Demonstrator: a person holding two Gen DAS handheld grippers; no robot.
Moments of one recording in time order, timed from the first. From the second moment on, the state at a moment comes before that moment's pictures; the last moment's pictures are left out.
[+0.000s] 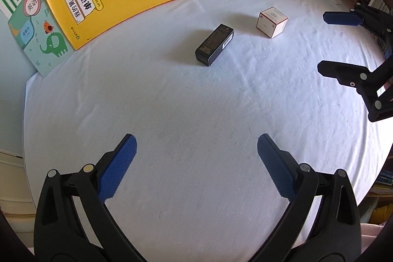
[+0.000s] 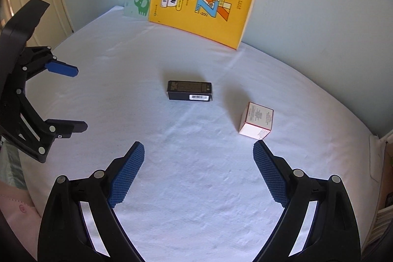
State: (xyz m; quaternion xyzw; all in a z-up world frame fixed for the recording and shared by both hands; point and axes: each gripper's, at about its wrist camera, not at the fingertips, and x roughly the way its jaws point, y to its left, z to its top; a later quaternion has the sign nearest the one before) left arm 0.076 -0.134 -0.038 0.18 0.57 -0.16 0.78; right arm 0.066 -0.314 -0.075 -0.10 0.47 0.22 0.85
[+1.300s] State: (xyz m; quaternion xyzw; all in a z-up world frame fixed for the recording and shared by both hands) left arm 0.208 -0.190 -0.110 0.20 0.59 -0.21 0.75; right arm 0.169 -0.358 -0.148 -0.03 0.50 0.17 0.85
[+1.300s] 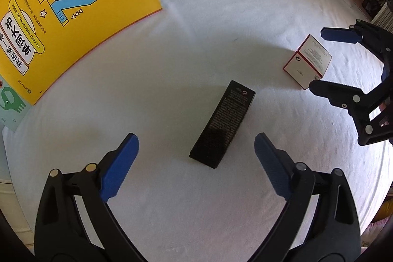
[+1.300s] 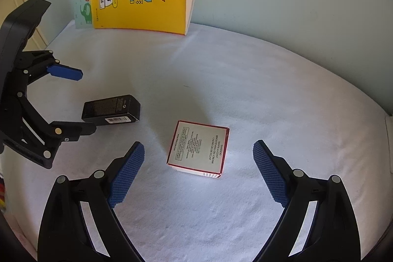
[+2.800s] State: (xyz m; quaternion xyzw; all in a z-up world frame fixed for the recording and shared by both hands) left arm 0.096 -0.079 -0.013 0.15 0.55 -0.14 0.81; right arm 0.088 -0.237 -0.042 -0.10 0.42 0.29 0.85
